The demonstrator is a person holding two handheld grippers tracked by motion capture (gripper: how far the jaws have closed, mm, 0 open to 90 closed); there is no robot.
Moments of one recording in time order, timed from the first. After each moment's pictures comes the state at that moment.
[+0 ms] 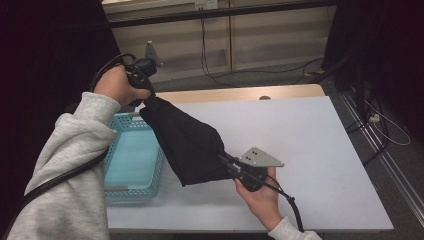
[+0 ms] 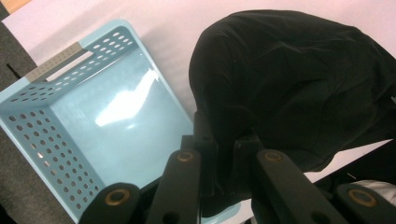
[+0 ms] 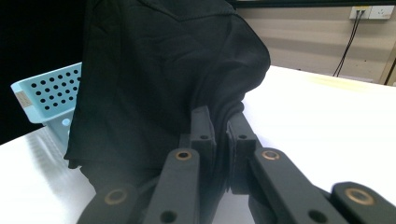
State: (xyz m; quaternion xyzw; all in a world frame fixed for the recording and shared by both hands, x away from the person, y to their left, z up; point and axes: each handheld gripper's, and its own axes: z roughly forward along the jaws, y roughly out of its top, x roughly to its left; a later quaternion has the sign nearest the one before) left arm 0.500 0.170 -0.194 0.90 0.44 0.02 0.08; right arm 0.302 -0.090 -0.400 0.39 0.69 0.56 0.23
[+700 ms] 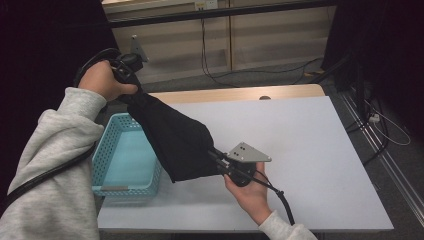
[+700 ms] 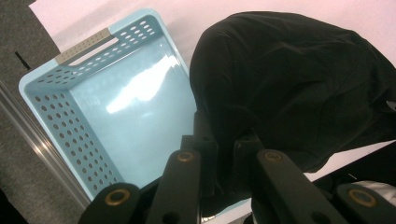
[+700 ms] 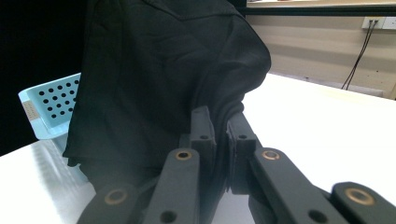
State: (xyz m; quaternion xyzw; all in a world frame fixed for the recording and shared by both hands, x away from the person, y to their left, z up) left arm 0.504 0.194 -0.179 0.89 0.46 0.02 0.08; right arm 0.314 -0.068 -0.393 0.37 0.69 0.57 0.23
